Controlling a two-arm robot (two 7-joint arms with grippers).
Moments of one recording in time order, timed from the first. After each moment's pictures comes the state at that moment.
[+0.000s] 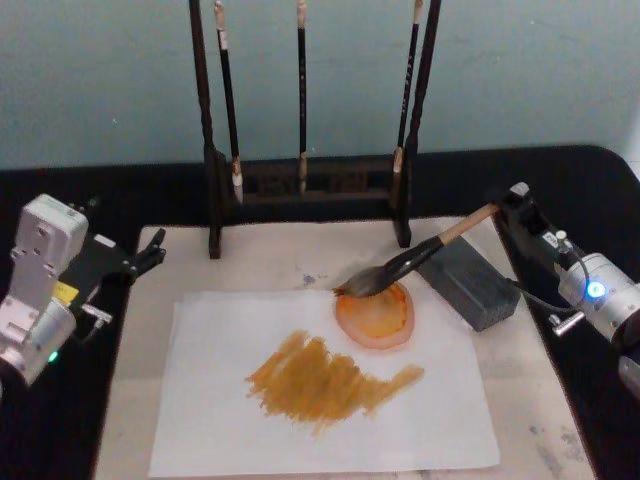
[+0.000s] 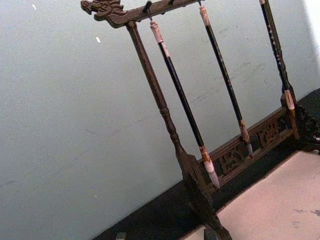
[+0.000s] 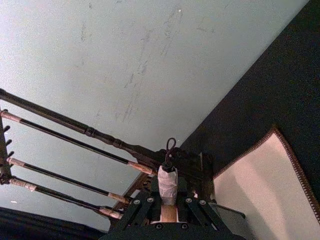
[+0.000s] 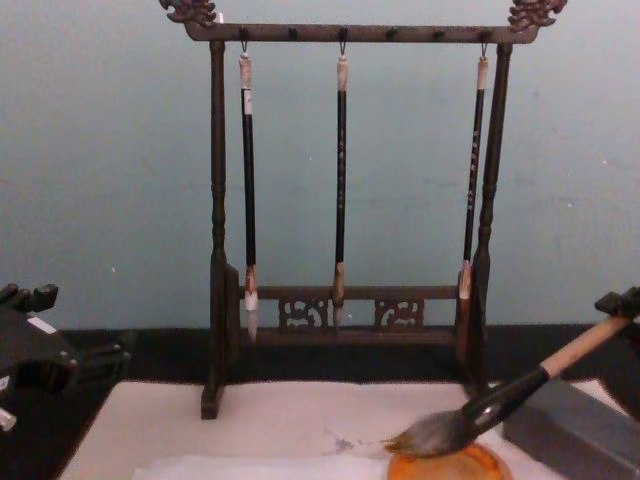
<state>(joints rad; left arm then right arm) -0.20 0.60 0.45 -1.41 -0.25 -0.12 0.03 0.34 0.48 -0.42 -1.19 1.62 0.15 0.24</state>
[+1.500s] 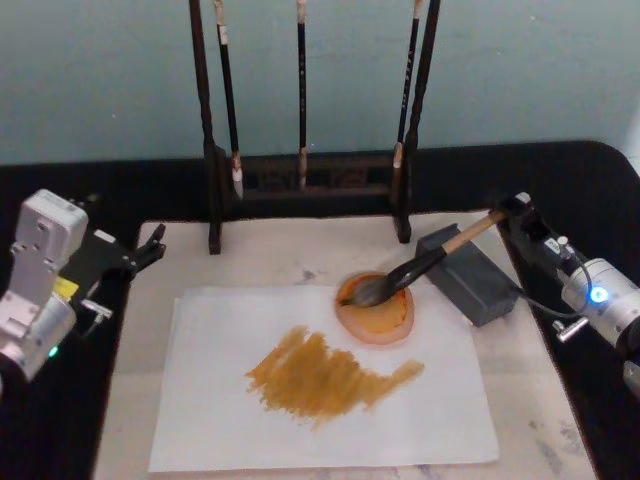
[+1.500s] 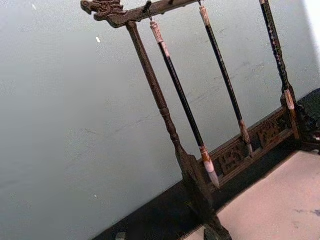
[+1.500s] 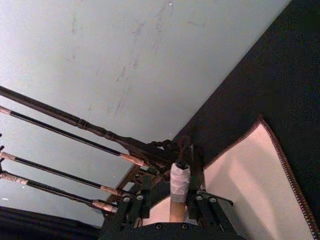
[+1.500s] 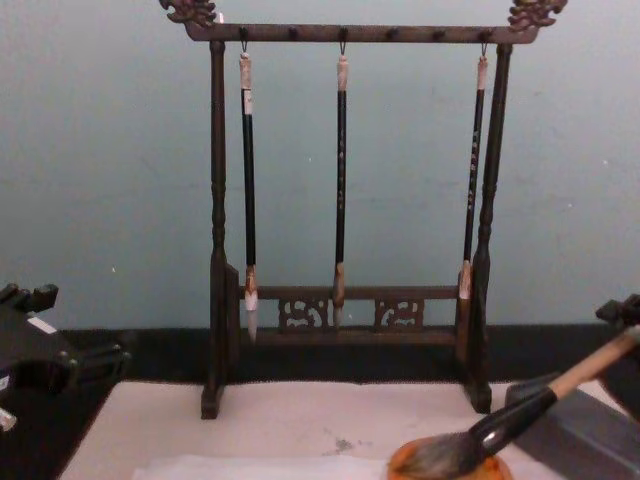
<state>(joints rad) -0.20 0.60 0.45 -1.41 -0.25 -0.12 0.03 0.32 0.52 -0.45 -1.23 1.66 0.13 0.20</state>
